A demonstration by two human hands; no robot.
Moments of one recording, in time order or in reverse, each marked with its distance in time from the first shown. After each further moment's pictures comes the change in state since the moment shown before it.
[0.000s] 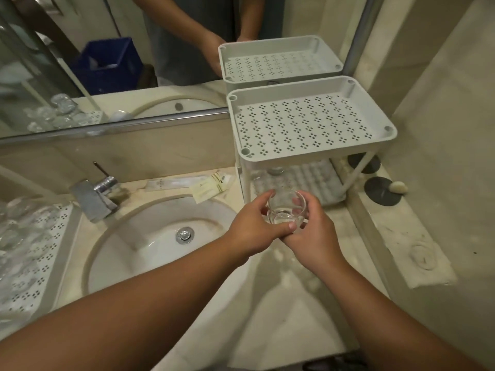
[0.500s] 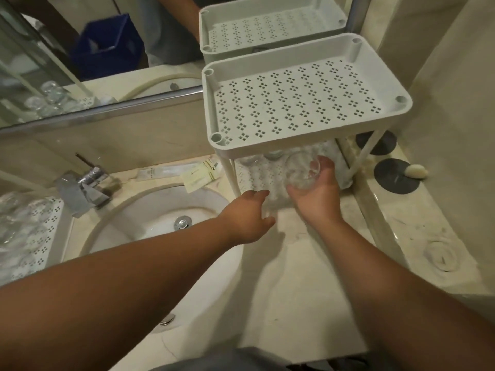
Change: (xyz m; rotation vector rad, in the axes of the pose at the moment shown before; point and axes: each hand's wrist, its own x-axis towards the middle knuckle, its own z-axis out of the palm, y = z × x) left_hand 0.060 -0.022 0.017 0.910 -0.144 -0.023; right_hand 0.106 0.065 0.006 0.031 0.189 0.059
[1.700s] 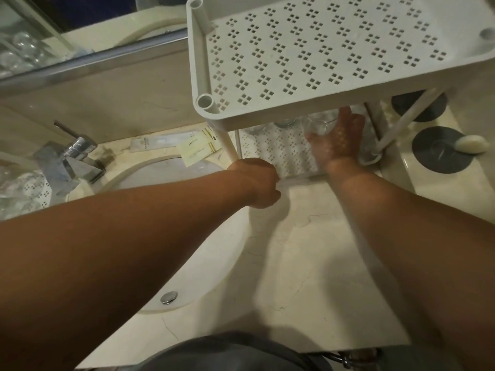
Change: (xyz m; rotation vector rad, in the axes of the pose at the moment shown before) left_hand 0.055 0.002 -0.012 0.527 -0.267 0.023; right_hand 0.087 0.029 0.032 -0.352 0.067 0.039
